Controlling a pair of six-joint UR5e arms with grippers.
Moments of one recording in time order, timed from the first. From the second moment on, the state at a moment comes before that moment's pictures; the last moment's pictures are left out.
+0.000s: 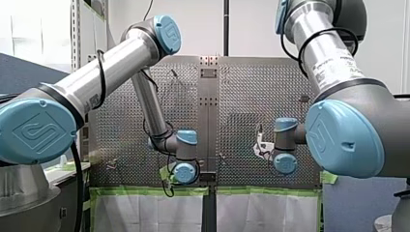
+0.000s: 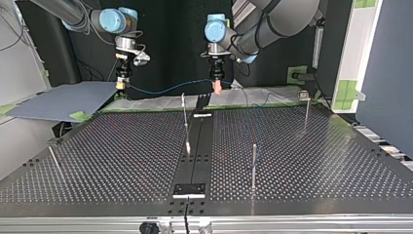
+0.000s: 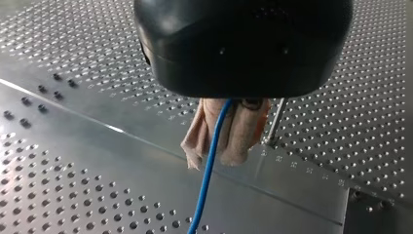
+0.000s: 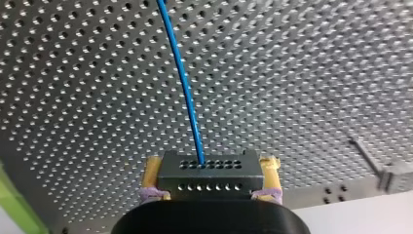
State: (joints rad) left arm -0.62 -2.43 -1.86 -2.04 -2.15 -2.00; right arm 1.91 -0.86 2.04 -1.25 1.73 1.70
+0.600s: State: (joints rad) left arm -0.63 -2.43 -1.83 -2.06 -2.10 -1.82; right arm 1.86 -0.78 1.99 -1.21 1.73 1.69
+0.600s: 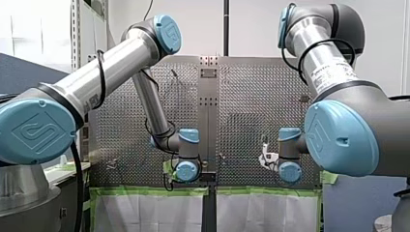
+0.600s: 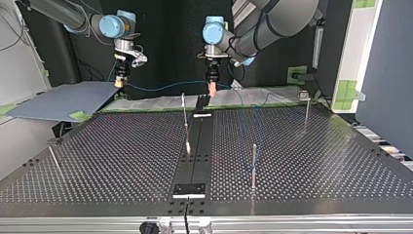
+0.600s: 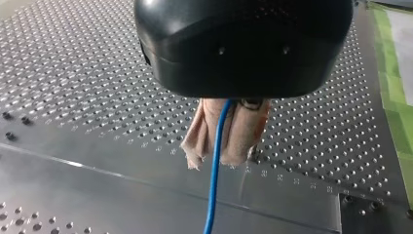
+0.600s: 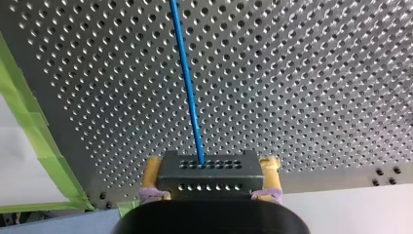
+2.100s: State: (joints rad) left arm -0.60 -2.47 -1.73 -2.12 -1.94 -1.87; right arm 1.81 -0.76 1.86 -1.08 1.67 1.68
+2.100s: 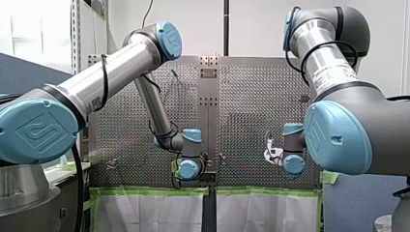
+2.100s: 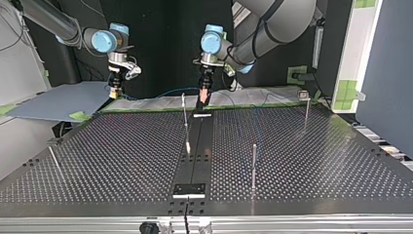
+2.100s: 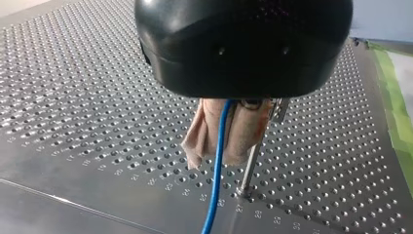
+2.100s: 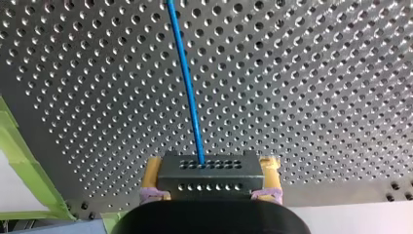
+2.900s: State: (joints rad) left arm -0.57 -2.53 -1.65 -2.14 -1.91 -1.94; right arm 1.81 -0.76 1.86 -1.09 1.66 1.68
